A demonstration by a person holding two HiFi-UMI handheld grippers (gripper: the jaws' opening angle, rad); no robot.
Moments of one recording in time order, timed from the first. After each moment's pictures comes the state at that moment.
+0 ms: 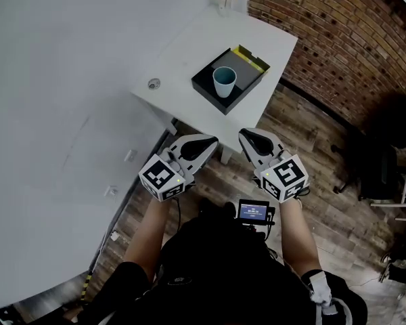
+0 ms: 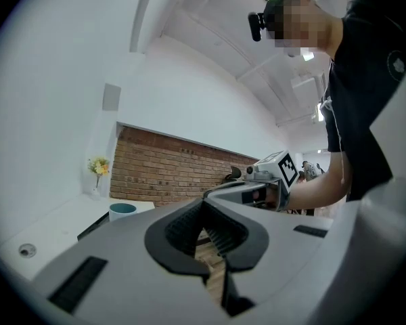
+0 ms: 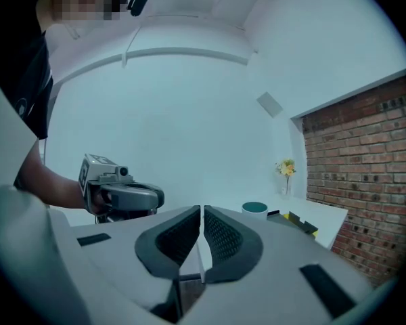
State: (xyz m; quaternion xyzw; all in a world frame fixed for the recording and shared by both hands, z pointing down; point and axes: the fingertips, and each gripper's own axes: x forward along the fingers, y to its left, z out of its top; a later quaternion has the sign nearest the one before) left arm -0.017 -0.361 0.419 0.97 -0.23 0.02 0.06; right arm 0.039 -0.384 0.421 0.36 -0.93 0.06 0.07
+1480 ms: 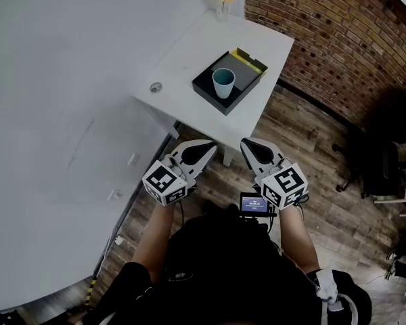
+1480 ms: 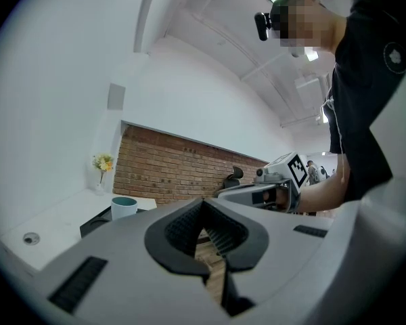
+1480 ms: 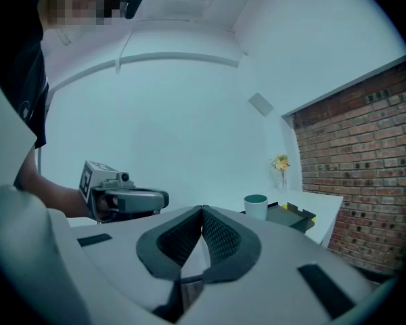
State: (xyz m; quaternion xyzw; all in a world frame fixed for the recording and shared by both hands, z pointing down) left arm -0.023 -0.344 0.420 0.97 -0.25 0.02 0.08; right arm 0.042 -0.354 0.422 0.38 -0.92 0.10 0.05
